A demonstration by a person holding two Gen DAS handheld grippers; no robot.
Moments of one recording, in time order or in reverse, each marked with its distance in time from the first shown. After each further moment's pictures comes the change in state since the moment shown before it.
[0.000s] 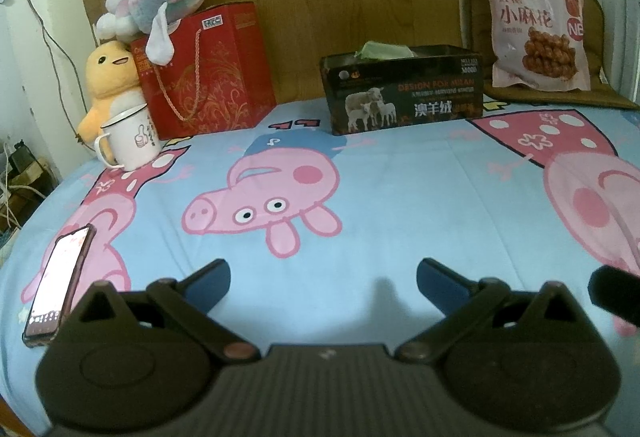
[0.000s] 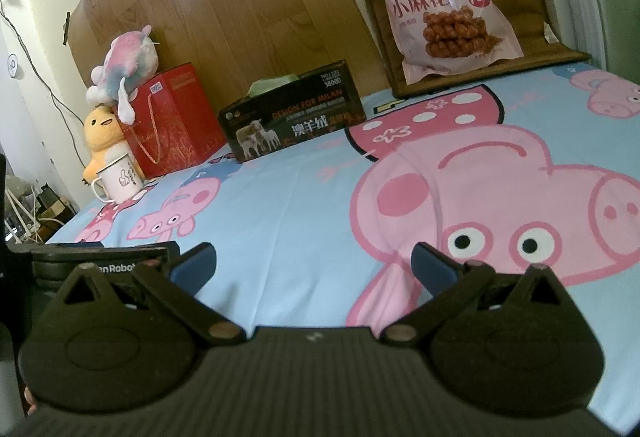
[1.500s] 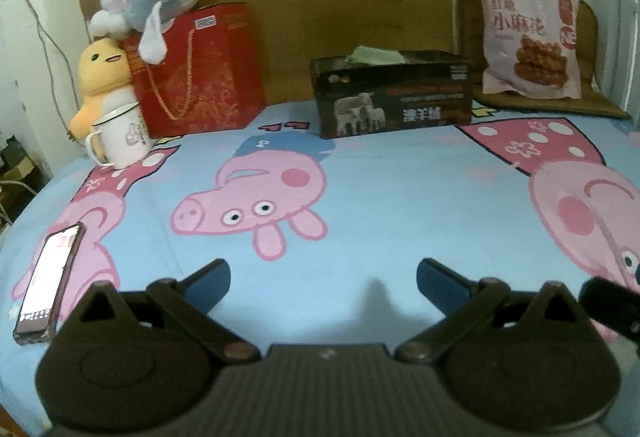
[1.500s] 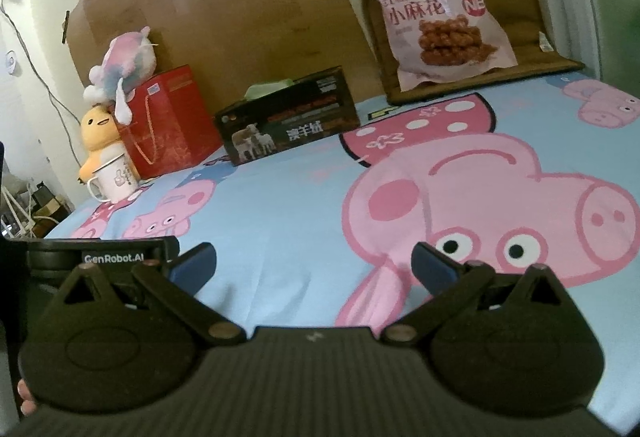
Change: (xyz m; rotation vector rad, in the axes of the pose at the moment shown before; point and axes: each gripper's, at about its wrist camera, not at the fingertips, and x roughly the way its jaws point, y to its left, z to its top) left arm -0.004 -0.001 0.004 -0.025 0.000 -0.031; right arm -0.005 -0.001 0.000 -0.017 -0.011 -0.016
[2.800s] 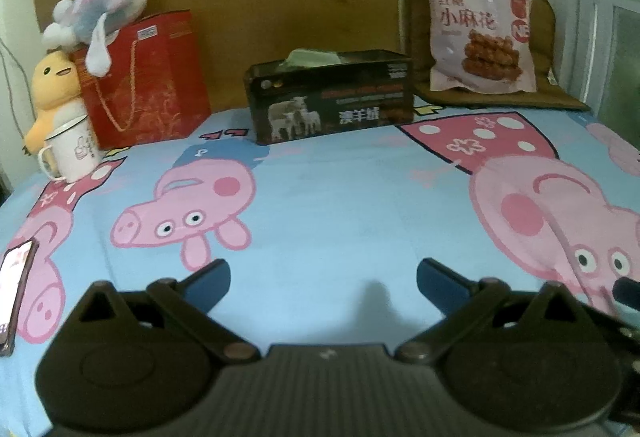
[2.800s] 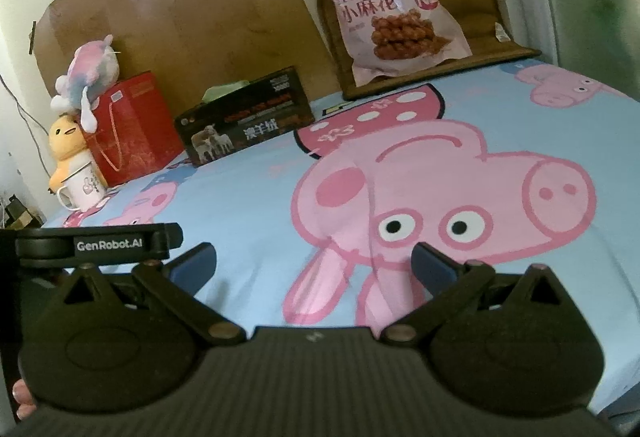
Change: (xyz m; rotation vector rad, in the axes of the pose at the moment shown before) left arm 0.003 -0.037 0.003 0.052 -0.006 -0.120; right arm -0.012 -0.016 -0.011 0.055 -0.012 -0.109
